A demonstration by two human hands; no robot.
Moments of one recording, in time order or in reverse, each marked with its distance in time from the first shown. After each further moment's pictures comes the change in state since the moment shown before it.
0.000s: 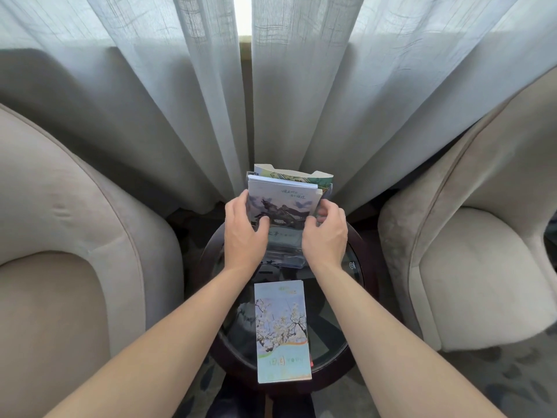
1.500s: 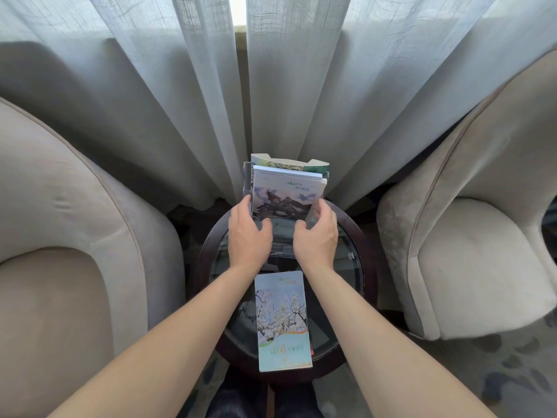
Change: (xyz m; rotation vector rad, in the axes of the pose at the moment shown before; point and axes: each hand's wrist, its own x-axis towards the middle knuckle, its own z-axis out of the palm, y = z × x) left_hand -0.020 0.000 0.009 0.068 -0.041 -0.140; right_hand -0.028 0.009 0.002 0.109 -0.079 0.076
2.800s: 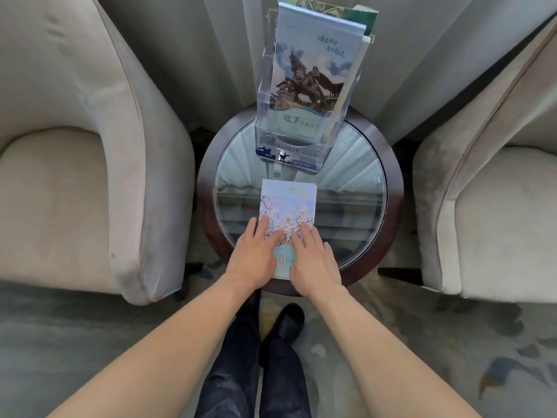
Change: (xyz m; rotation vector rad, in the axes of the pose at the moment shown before) left_hand -0.189 -0.181 0.060 0.734 -0.470 0.208; right_hand -0.124 0.222 -0.019 -1.029 -0.733 -0.496
